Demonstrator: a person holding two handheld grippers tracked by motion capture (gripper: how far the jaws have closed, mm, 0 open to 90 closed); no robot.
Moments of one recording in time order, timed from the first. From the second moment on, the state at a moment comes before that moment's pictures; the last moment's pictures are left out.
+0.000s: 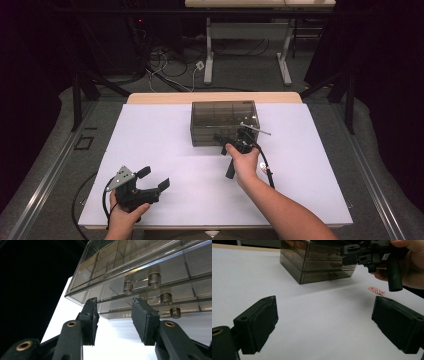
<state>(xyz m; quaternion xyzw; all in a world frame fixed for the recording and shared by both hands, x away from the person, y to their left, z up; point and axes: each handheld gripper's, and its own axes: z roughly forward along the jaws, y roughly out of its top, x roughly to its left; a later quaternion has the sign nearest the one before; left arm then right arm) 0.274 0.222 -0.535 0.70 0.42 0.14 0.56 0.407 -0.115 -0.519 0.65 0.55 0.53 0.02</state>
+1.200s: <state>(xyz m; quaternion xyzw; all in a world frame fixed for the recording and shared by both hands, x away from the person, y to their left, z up) 0.274 0.221 -0.535 0.70 0.42 0.14 0.56 0.422 -0.121 -0.529 0.67 0.50 0.54 -0.02</state>
